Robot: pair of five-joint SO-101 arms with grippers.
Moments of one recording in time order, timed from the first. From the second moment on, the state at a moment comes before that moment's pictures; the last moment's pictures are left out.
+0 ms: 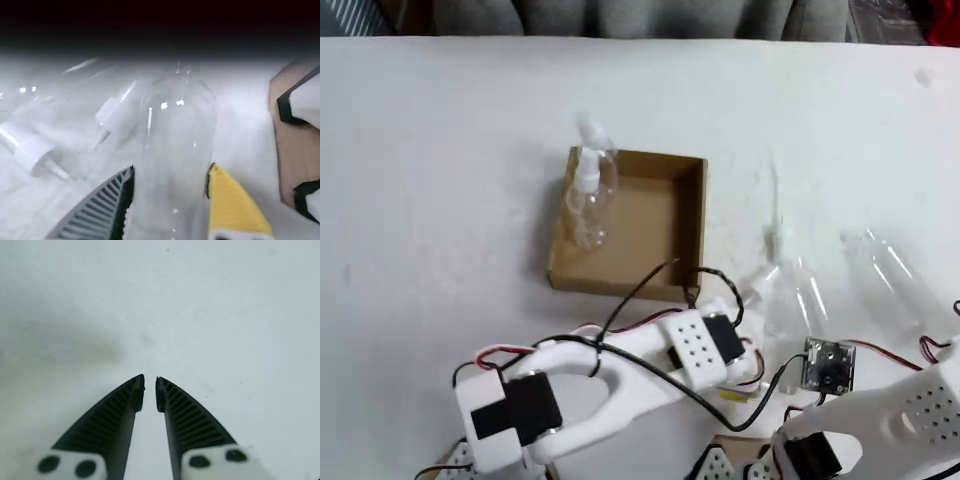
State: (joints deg) left arm 61.0 11.5 21.6 47.2 -33.1; right arm 61.6 29.2 -14.5 56.9 62.9
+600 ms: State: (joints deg) left arm 61.0 10.1 21.7 46.8 -32.8; right arm 62.0 29.2 -14.5 56.9 62.9
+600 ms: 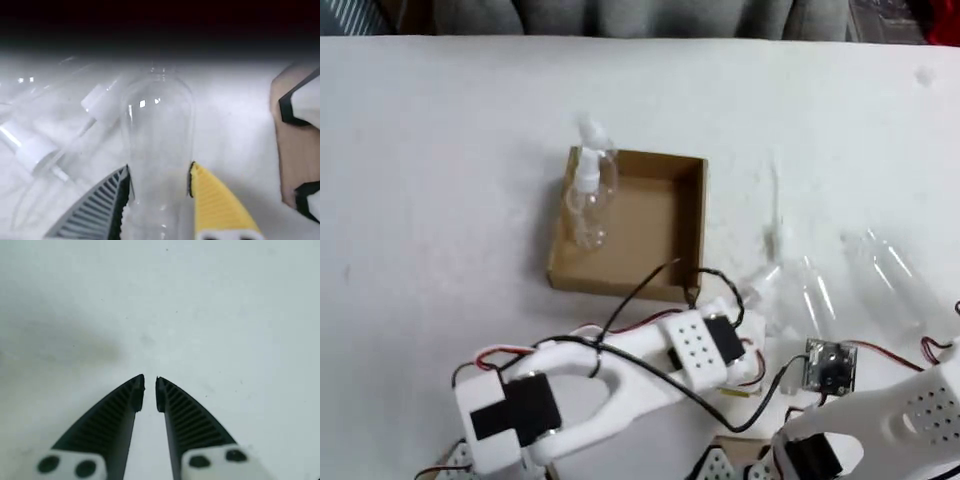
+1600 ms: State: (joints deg) left arm 59.3 2.5 21.8 55.3 -31.6; right arm 63.0 29.2 -14.5 57.7 62.9
